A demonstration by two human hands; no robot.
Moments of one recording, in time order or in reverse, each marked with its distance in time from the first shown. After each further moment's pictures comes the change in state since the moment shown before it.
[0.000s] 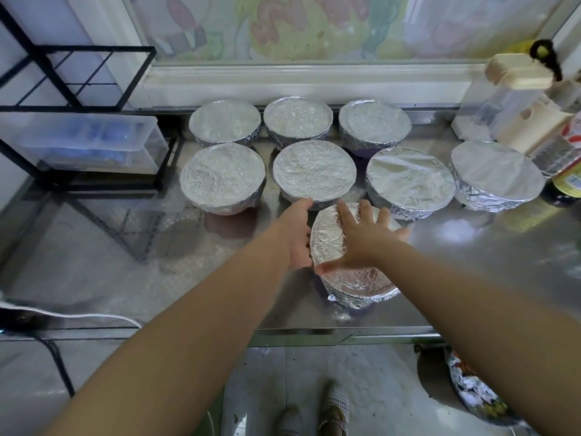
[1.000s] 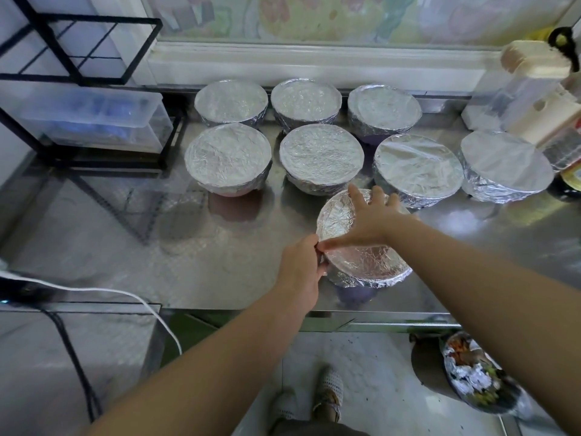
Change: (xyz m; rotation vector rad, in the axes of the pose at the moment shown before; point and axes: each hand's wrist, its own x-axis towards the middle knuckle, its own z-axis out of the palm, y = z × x) left_hand 0.032 -0.091 -0.013 -0.237 0.201 0.317; right_hand -0.007 0.003 -0.013 0.040 -0.028 0.049
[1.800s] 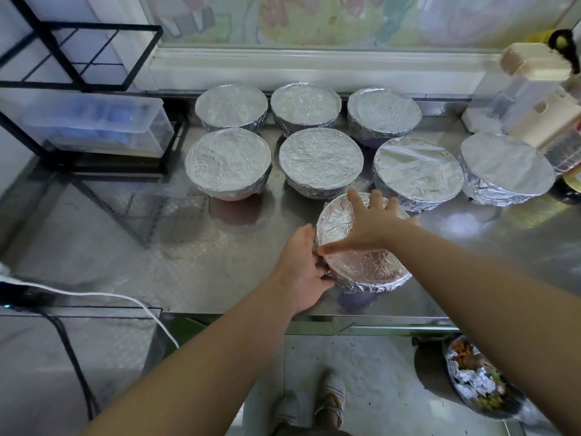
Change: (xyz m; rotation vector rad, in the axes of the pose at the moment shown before) left_hand -0.002 0.013 -0.003 -0.023 -0.302 -0.202; right_hand -0.003 -0.001 -0.001 0.024 -0.006 0.000
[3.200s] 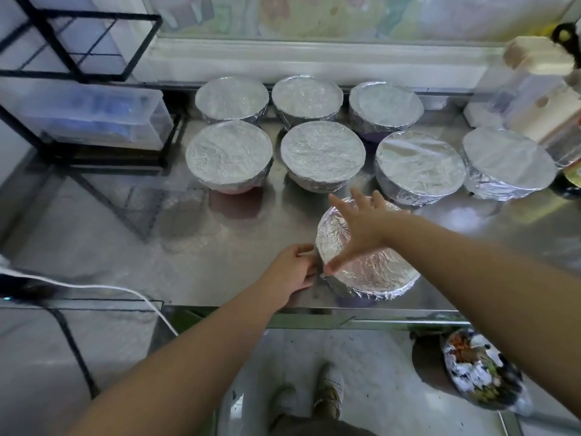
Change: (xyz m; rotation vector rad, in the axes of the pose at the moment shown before) left_hand 0.015 -0.013 -0.037 0.459 0.181 0.087; right_hand 0.000 -0.002 0.000 -0.199 -0.145 -0.181
